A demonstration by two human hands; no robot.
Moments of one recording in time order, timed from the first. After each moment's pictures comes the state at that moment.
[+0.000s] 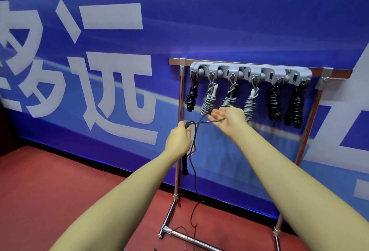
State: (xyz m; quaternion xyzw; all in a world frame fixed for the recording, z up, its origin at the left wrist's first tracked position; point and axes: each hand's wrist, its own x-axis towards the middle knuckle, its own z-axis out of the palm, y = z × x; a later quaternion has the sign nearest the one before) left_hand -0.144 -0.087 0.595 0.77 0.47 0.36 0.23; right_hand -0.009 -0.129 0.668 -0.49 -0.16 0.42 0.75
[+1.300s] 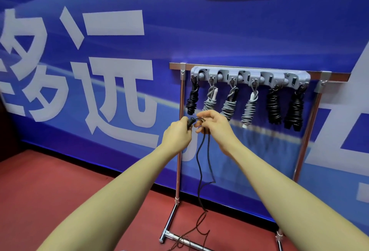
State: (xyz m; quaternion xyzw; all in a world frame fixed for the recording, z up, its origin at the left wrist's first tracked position) left_hand -0.156 -0.093 0.628 0.83 0.44 0.32 0.10; right_hand -0.037 -0.154 0.648 -0.52 -0.52 0.31 0.61
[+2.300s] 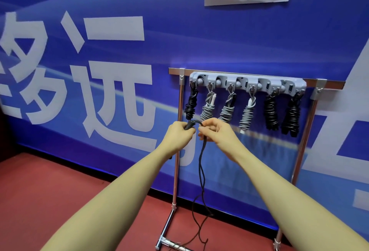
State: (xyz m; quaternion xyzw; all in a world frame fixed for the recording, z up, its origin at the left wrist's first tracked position) left_hand -0.156 -0.097 0.641 0.76 0.38 0.39 0.36; right_hand -0.017 -0.162 0.642 -0.52 -0.58 0.27 0.56
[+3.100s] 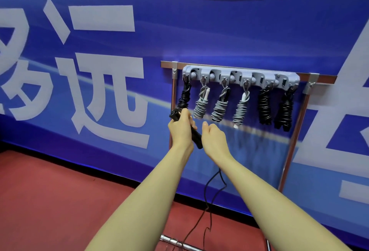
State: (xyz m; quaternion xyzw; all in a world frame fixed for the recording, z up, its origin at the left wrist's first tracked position) left_hand -0.104 -0.118 0.643 0.35 0.28 0.61 0.65; right_hand -0.032 -0.157 0.620 -0.75 -0.47 0.10 0.46
